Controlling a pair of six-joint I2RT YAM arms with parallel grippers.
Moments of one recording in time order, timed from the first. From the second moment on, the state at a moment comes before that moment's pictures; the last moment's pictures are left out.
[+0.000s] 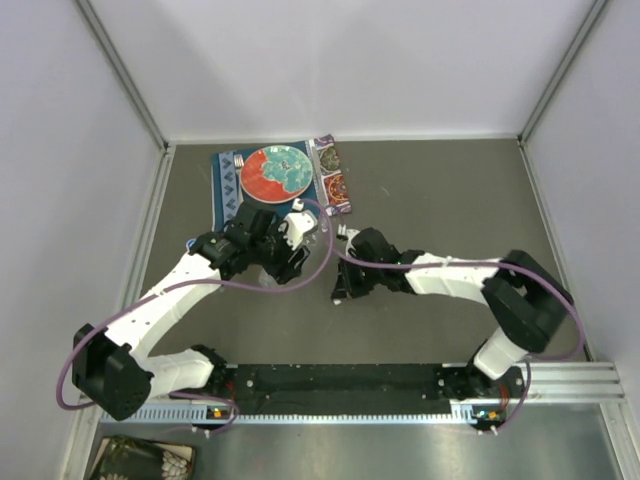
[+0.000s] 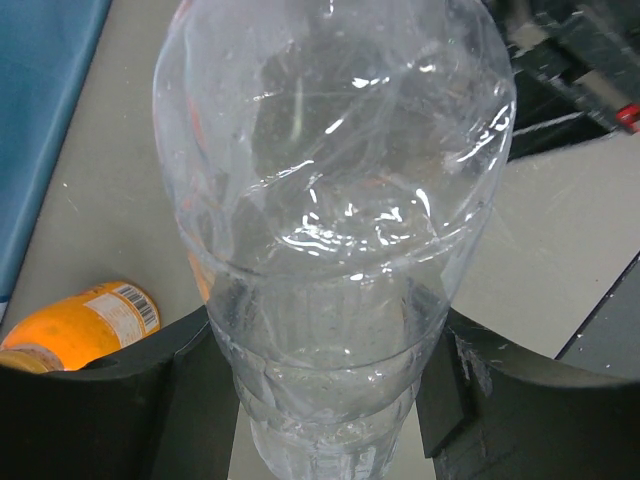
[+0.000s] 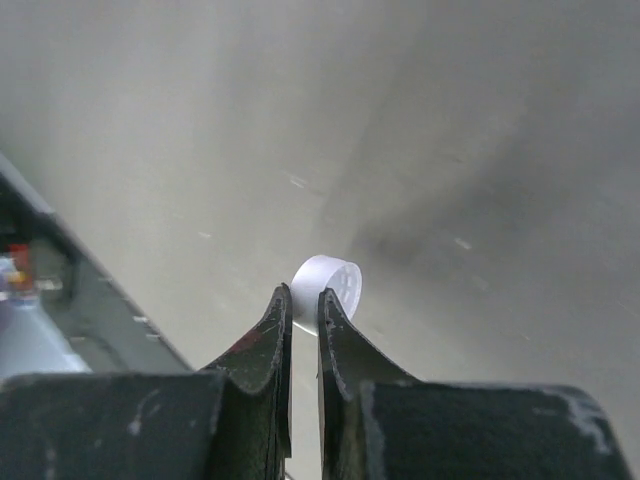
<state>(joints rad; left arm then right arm) -0.56 1.18 0.97 -0.63 0.28 0.31 0.84 1.55 0.83 -0.14 -0.21 0.51</state>
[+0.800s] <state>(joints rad) -0.54 1.19 1.00 -0.63 0.20 0.23 0.61 1.56 0.65 0.30 -0.60 0.77</state>
